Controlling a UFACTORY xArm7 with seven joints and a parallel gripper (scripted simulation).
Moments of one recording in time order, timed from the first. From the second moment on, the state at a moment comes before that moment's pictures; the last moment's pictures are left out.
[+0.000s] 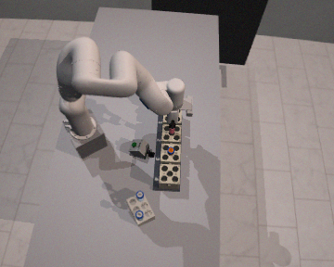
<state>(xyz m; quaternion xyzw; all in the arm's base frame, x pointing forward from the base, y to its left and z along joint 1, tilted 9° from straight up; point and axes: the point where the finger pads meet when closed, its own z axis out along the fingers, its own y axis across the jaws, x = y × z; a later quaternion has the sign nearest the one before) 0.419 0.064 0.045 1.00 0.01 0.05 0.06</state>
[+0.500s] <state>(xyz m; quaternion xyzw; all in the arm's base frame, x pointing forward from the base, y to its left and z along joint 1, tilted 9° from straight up) 0.420 0.063 0.032 1.00 0.01 0.05 0.06</state>
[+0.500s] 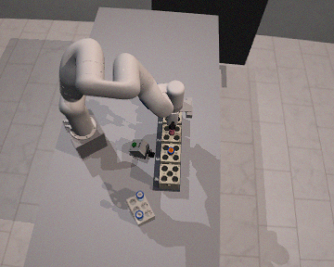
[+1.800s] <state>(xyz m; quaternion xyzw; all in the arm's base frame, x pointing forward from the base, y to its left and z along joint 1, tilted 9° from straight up) 0.423 0.058 -0.003 1.00 0.01 0.05 0.06</state>
